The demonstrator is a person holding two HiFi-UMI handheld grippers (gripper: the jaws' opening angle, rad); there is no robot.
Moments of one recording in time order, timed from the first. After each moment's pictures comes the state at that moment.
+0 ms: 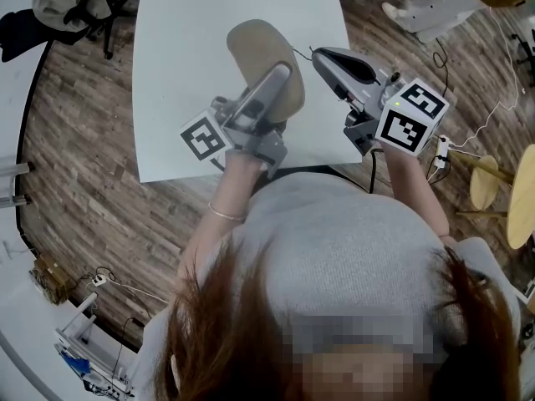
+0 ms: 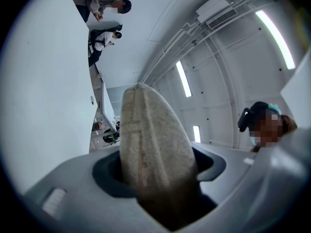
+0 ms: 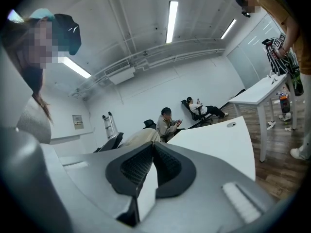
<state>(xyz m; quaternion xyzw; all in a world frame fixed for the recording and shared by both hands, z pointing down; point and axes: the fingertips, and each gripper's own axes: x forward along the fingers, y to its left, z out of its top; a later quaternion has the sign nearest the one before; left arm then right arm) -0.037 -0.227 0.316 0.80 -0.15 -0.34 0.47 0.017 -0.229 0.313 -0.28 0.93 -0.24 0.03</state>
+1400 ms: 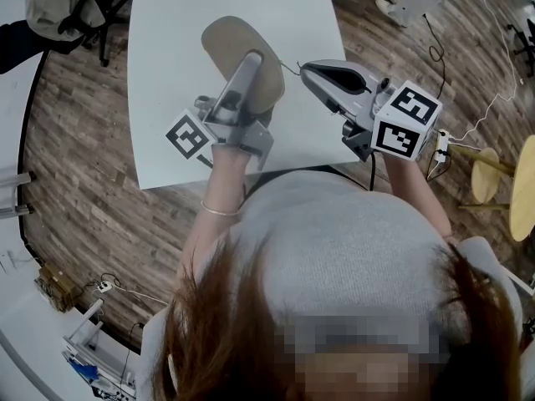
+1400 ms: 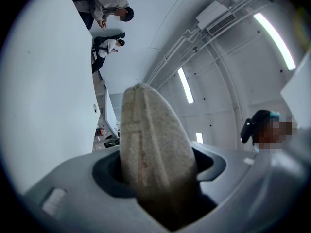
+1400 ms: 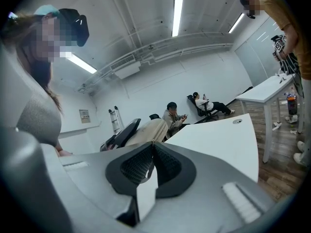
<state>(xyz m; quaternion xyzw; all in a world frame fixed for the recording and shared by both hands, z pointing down) -0.060 -0.253 0.315 0.78 -0.18 -0.37 0.47 0.007 -0.210 0.322 -0.25 0.94 -0.23 0.00</state>
